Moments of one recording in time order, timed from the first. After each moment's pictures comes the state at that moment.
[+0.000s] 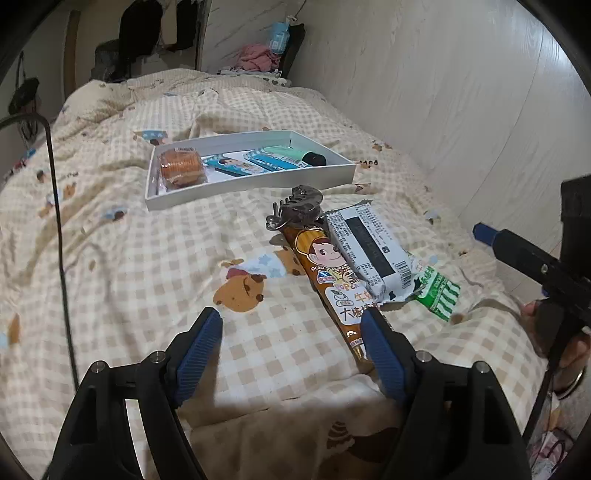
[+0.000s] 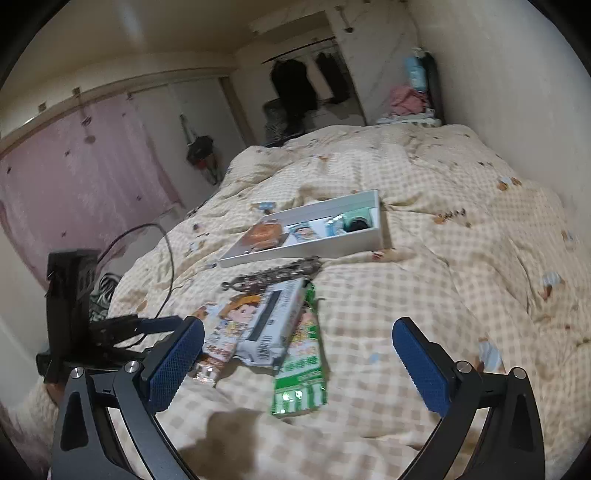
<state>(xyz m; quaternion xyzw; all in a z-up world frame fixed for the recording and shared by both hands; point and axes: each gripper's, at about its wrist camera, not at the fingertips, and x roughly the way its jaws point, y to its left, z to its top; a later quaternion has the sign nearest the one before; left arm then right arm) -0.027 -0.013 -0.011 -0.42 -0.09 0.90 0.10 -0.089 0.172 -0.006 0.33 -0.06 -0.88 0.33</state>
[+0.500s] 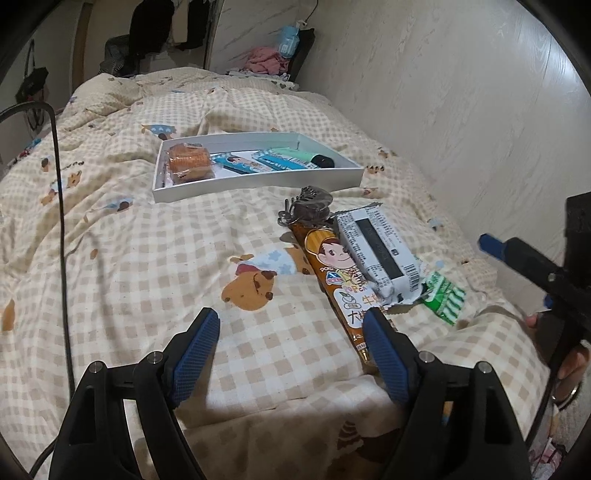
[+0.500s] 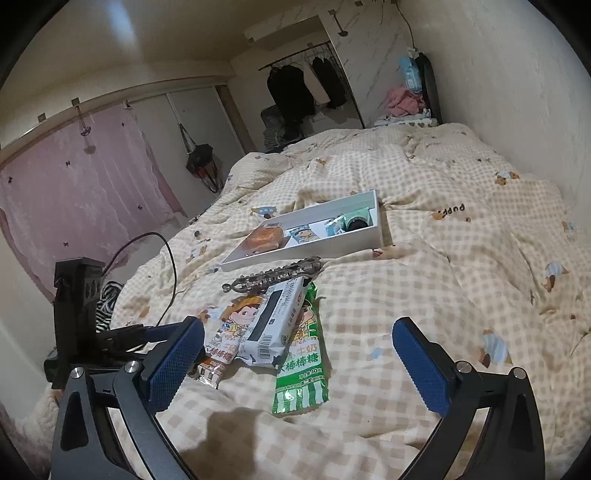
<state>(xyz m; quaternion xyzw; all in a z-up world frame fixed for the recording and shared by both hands) -0.025 -0.017 -0.015 -0.42 -0.09 0.90 0.08 -0.084 0.171 -0.007 0.32 -0.06 -0.88 0.33</state>
